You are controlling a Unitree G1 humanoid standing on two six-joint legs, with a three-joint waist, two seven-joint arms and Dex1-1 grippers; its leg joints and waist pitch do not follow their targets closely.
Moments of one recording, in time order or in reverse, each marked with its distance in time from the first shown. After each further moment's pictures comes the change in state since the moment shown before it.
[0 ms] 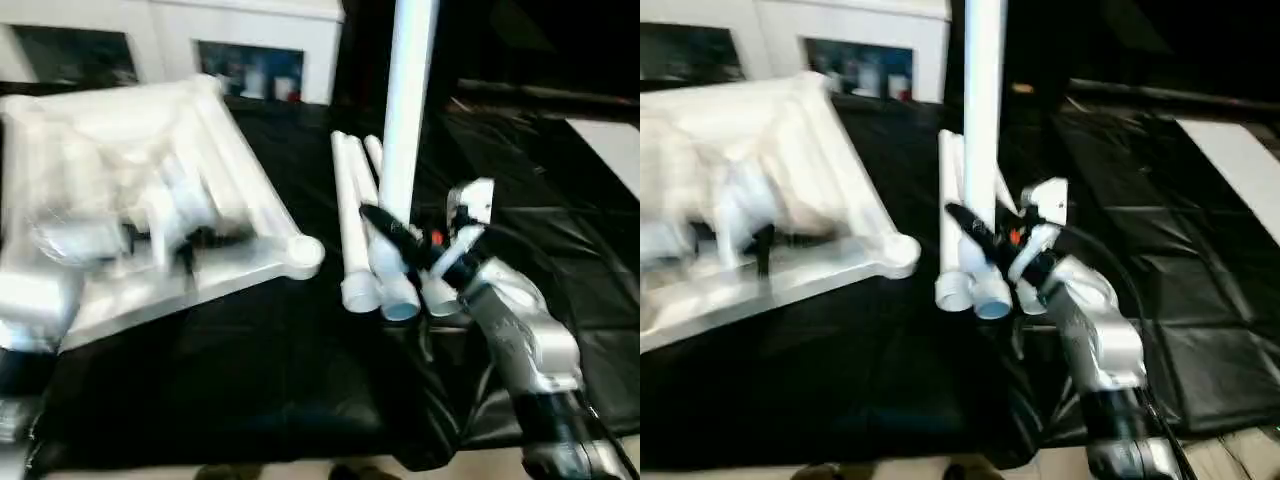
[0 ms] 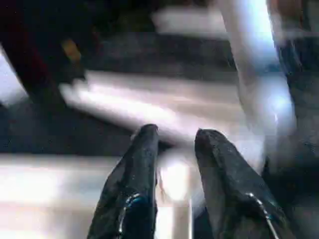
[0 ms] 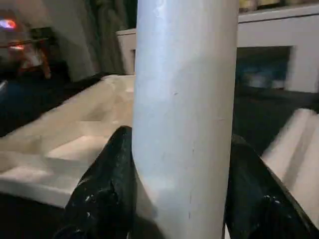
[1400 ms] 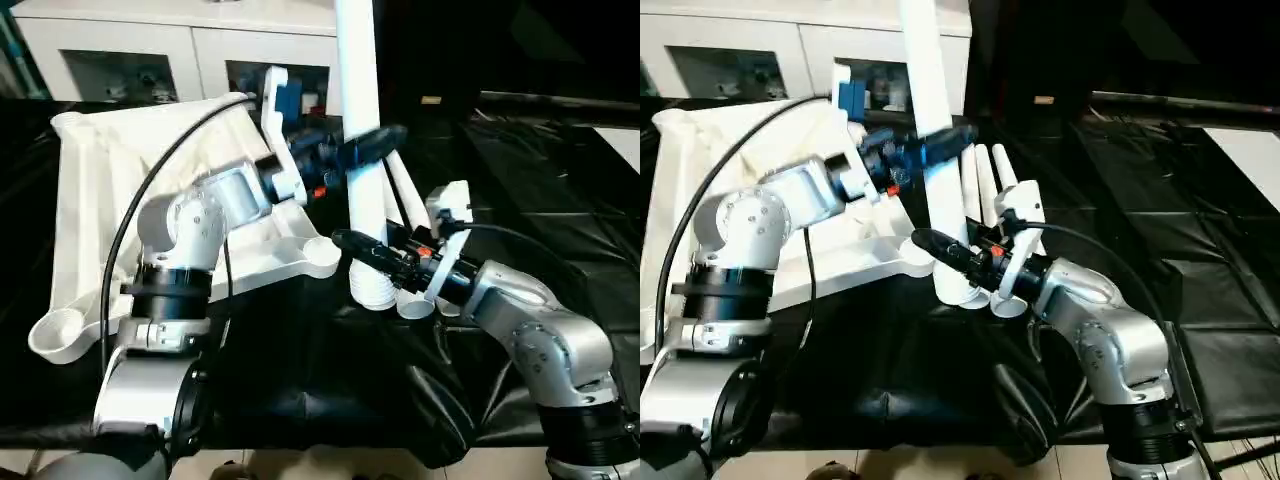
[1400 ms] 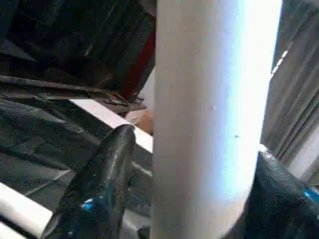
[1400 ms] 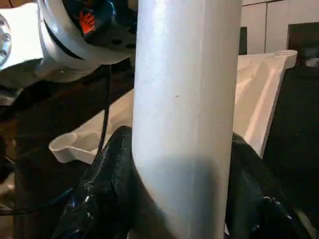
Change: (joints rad) left arm -0.232 -0.434 0.086 0.209 -0.357 0.280 0.249; right arm 0.004 -0.093 0.041 -0.204 0.141 0.310 0.023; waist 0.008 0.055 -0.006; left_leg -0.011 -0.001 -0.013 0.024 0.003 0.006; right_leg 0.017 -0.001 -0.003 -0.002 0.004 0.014
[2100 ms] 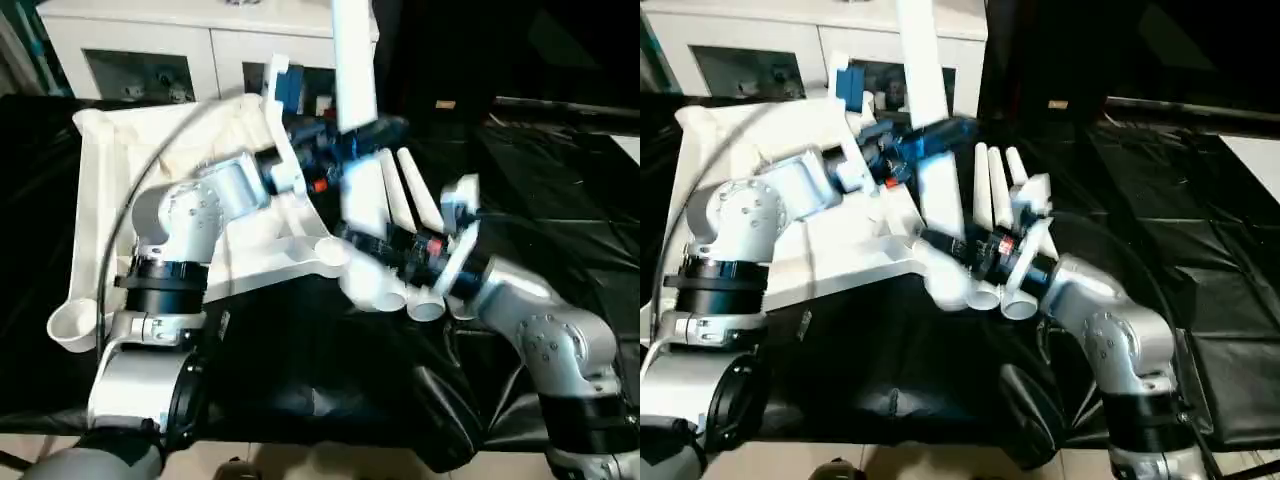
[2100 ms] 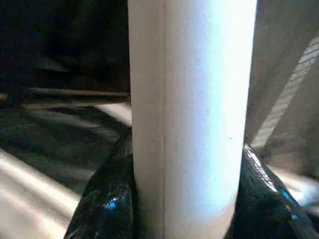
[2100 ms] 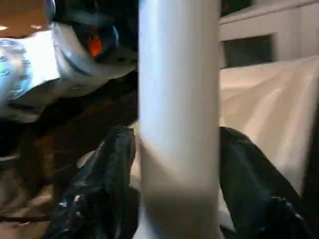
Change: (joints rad) left arm -0.020 0.044 -0.056 -0.022 0.084 -0.064 0.063; right arm -0.038 0.016 -0.051 0.059 0.030 -0.011 0.015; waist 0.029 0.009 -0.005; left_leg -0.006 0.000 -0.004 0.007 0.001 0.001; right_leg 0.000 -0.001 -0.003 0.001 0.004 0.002
